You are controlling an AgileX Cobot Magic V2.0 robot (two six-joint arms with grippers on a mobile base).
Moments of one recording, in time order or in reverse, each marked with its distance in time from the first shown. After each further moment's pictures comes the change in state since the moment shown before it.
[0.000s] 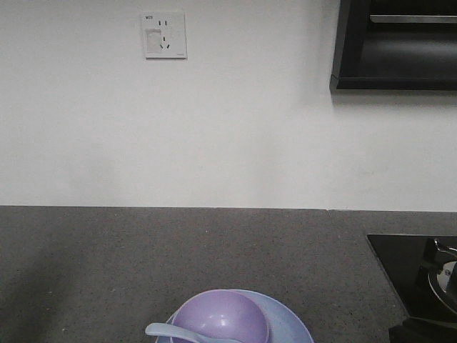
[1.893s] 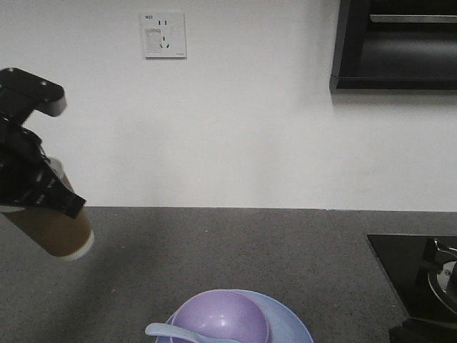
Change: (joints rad) left arm -0.366 0.097 -0.390 -0.290 -0.018 0.164; right arm 0.000 0.000 0.000 0.000 0.002 -0.018
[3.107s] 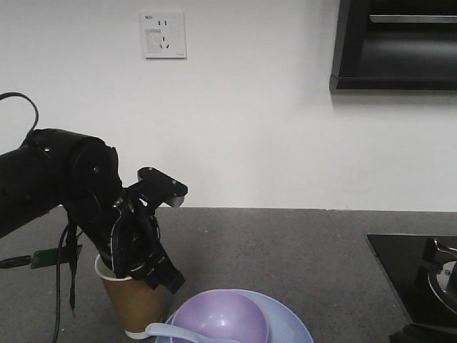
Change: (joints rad) left arm -0.173 0.306 0.000 -0.023 -0.010 -0.017; right arm 0.000 0.000 0.000 0.000 0.025 -0.004
